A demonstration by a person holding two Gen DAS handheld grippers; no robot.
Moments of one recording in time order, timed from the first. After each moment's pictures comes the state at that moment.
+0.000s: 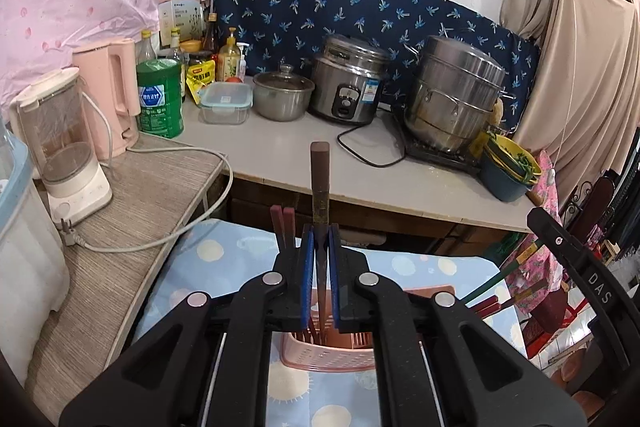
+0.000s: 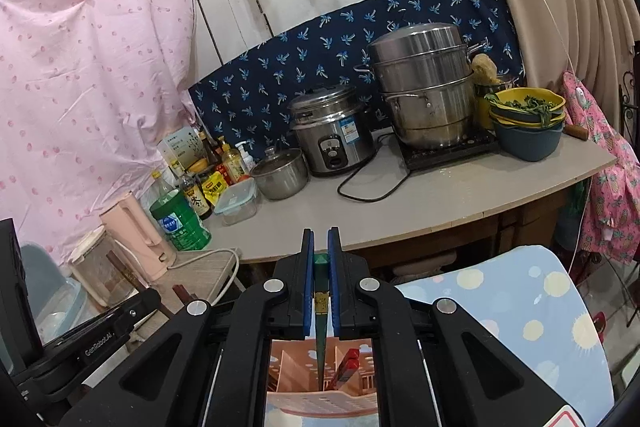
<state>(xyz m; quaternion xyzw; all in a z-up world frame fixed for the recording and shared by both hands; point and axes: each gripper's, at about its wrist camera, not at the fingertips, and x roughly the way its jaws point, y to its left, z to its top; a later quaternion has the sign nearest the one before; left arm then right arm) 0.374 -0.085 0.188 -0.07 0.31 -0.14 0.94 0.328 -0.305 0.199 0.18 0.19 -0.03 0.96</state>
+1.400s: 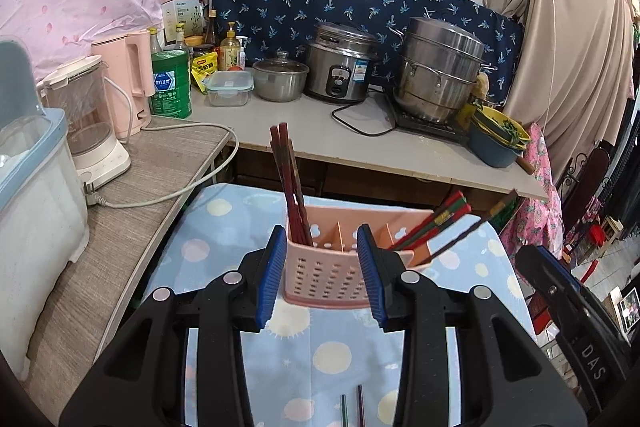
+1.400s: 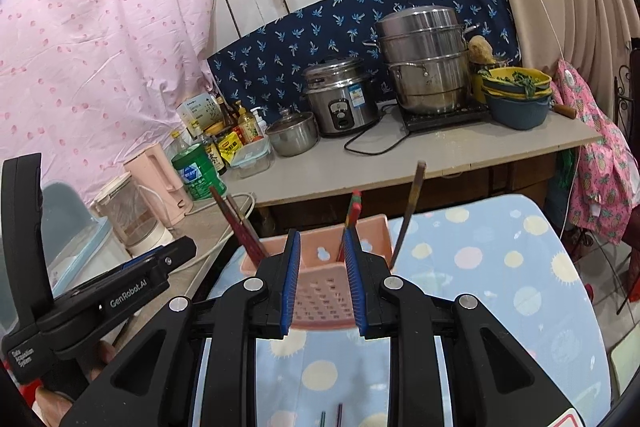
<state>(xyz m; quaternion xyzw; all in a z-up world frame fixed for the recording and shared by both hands) 0.281 -0.082 0.171 -0.04 0.31 -0.14 0.94 0.218 -0.271 0.170 0.17 0.23 -0.01 0.96</state>
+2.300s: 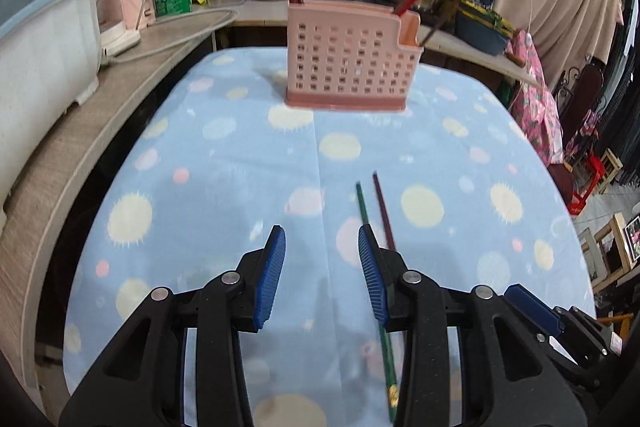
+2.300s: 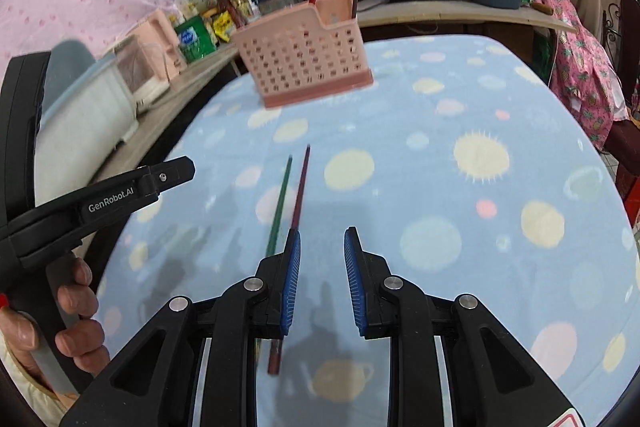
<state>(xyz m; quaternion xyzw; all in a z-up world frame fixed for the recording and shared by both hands) 0.131 -0.059 0.029 0.01 0.42 -0.16 0.90 0.049 -0.231 0.011 0.15 0.39 0.00 0.91</state>
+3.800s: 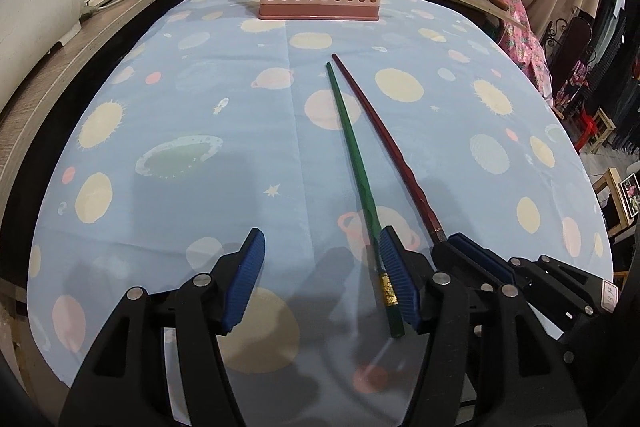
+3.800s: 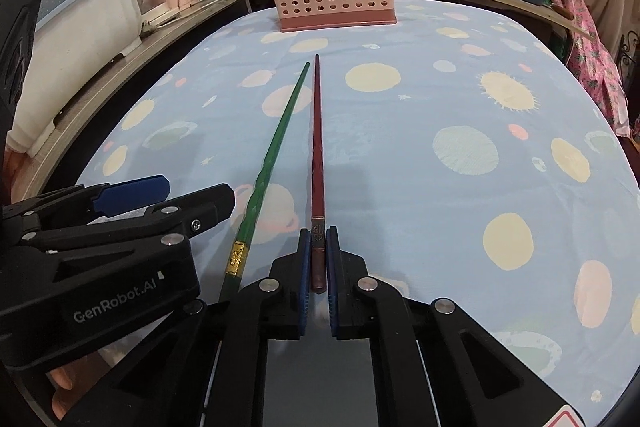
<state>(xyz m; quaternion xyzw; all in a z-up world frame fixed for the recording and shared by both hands) 0.073 -0.069 -0.025 0.04 0.47 -0.18 0.86 0.027 -0.191 -0.041 0.08 0.43 0.01 0.90</state>
